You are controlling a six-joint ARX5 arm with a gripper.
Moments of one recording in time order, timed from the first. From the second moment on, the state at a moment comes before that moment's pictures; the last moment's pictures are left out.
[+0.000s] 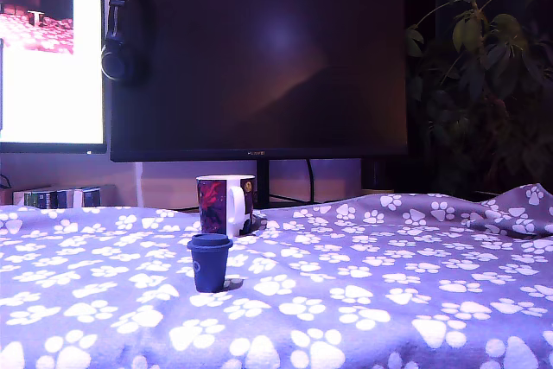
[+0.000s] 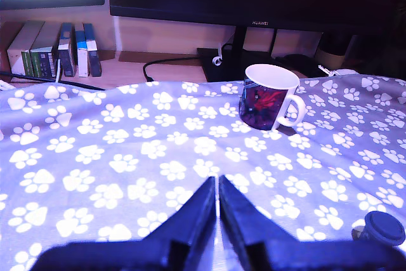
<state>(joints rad) -0.06 0.22 0.19 -0.18 0.24 -0.16</state>
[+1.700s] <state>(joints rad) -0.56 0.39 0.05 0.13 0.19 -0.12</state>
